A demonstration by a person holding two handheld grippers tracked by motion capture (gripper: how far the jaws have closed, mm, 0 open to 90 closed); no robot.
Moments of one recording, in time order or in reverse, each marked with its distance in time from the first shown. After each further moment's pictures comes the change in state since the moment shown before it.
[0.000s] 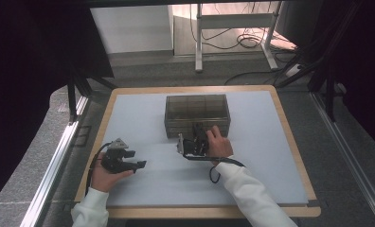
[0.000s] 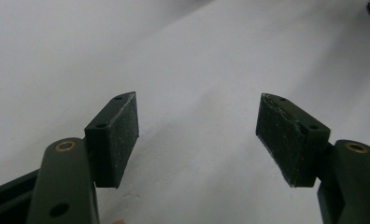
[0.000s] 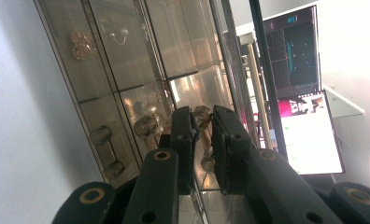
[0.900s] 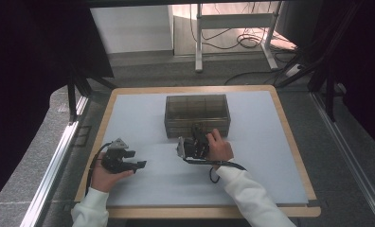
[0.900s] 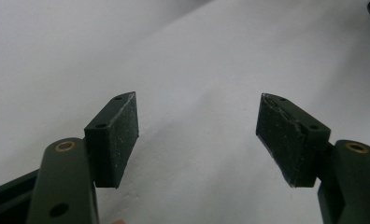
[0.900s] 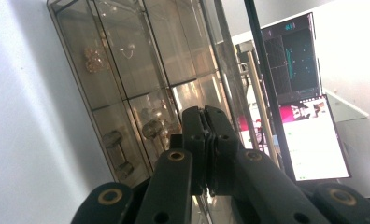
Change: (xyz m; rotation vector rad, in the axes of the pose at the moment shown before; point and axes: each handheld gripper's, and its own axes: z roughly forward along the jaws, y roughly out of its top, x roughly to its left) left arm 0.000 0.000 0.001 0.003 0.000 -0.001; right arm 0.000 0.000 -0.013 -0.049 0.006 0.039
